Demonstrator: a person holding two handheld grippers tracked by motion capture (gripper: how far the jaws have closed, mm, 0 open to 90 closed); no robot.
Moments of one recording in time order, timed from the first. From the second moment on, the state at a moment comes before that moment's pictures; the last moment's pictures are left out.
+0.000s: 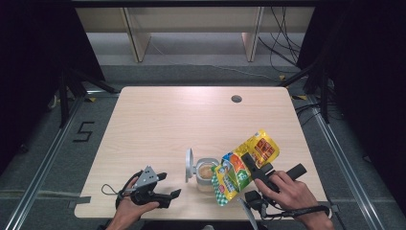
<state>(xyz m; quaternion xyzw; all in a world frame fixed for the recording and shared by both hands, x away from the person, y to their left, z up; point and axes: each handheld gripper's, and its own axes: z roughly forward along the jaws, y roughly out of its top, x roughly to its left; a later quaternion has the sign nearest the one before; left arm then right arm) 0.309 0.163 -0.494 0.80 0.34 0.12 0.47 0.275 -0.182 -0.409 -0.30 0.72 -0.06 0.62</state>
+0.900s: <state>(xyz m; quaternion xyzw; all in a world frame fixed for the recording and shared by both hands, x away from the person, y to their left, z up) 0.309 0.161 -0.495 0.80 0.35 0.11 0.48 0.276 -0.184 -0.409 -0.30 0.72 -0.06 0.62</state>
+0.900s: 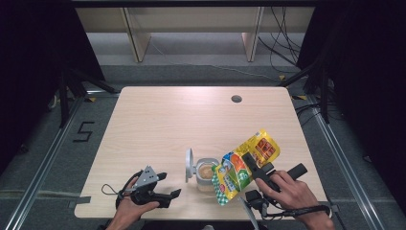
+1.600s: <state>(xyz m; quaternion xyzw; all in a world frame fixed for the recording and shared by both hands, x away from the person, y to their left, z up) 0.309 0.163 -0.494 0.80 0.34 0.12 0.47 0.277 -0.185 -0.410 -0.30 0.72 -0.05 0.62</state>
